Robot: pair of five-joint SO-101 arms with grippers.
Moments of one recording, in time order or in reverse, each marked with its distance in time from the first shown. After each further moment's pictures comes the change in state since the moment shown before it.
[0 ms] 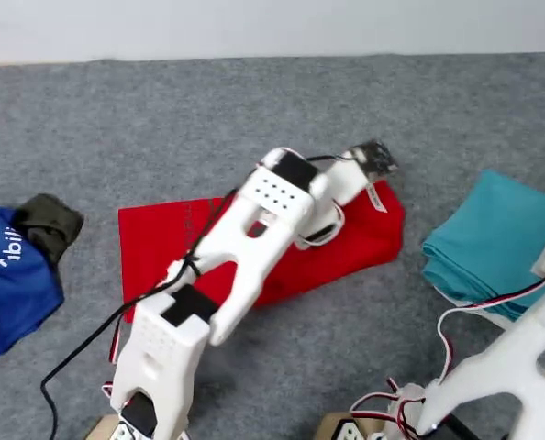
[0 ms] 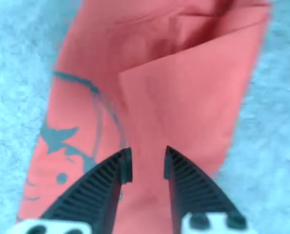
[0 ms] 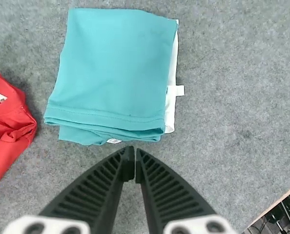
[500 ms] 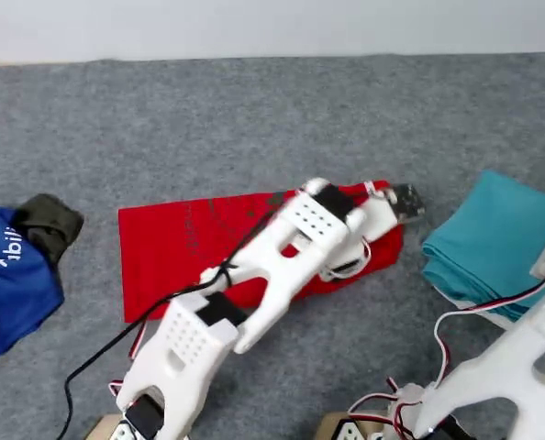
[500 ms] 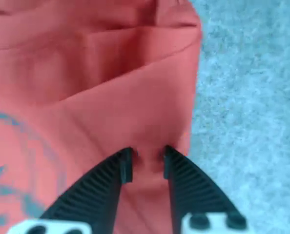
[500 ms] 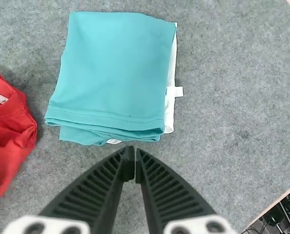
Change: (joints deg) left arm 7.2 9.2 -0.8 -1.4 2.1; right arm 0.0 -1.4 0.0 0.4 0.0
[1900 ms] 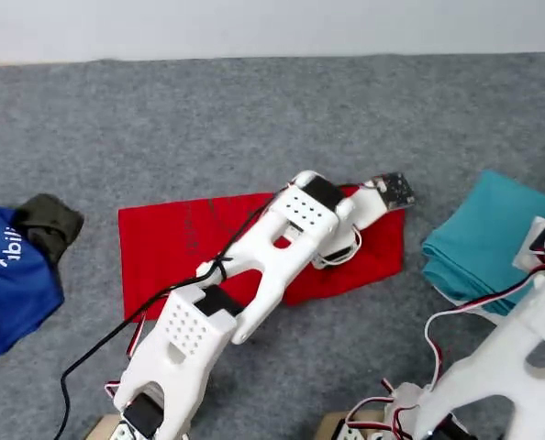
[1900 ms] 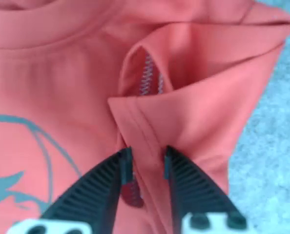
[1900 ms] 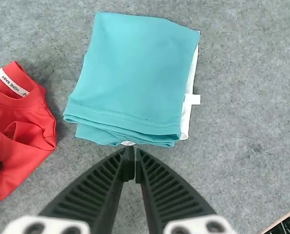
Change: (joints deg) left arm -4.2 1.7 -4.4 -1.1 -1.8; right arm -5.4 0.0 0.0 0.0 -0.3
